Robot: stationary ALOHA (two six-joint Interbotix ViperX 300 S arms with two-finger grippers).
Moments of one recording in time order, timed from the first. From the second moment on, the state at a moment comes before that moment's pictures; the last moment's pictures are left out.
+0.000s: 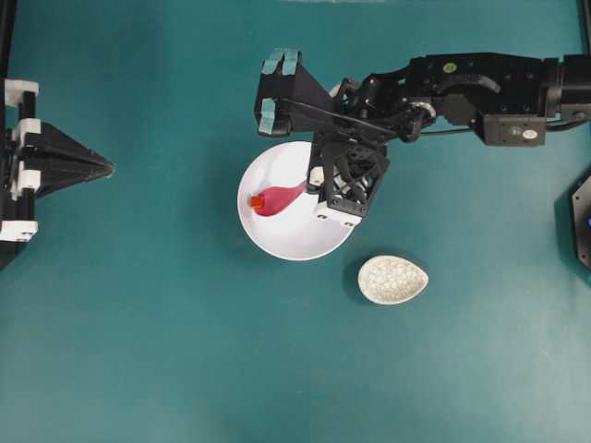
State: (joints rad) left arm 0.10 -0.98 1.16 0.02 0.17 0.00; right arm -0.17 0.08 0.26 0.29 0.71 -0.13
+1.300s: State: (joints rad) left arm 0.09 -0.98 1.16 0.02 0.17 0.00; right arm -0.16 -0.04 0.45 0.30 0.50 -0.08
